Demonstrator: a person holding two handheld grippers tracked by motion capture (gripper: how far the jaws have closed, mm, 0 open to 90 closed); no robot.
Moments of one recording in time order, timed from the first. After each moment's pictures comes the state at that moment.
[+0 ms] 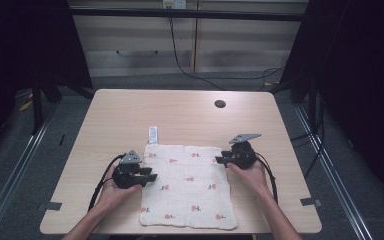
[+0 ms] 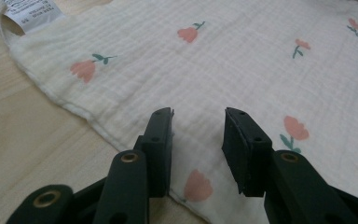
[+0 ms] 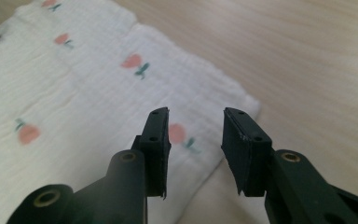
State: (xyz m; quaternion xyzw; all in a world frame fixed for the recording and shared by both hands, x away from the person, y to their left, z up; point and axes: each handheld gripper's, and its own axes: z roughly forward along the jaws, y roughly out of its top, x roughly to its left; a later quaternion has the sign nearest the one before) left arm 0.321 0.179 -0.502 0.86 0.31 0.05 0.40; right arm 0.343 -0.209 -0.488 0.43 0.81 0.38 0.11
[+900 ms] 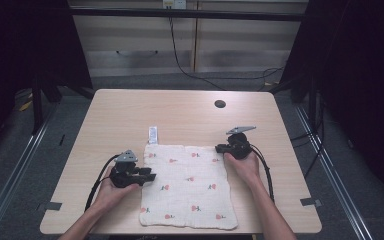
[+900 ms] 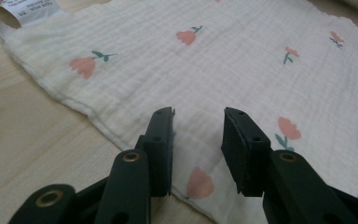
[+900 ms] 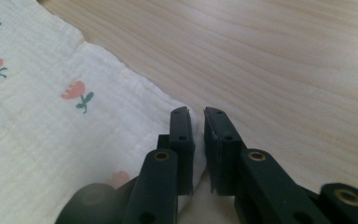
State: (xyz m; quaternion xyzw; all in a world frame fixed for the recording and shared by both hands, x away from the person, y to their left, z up) left arm 0.326 0.188 -0.506 0.85 0.32 0.02 0.43; right arm 0.381 -0.207 -0.507 0.46 0.80 0.38 0.12
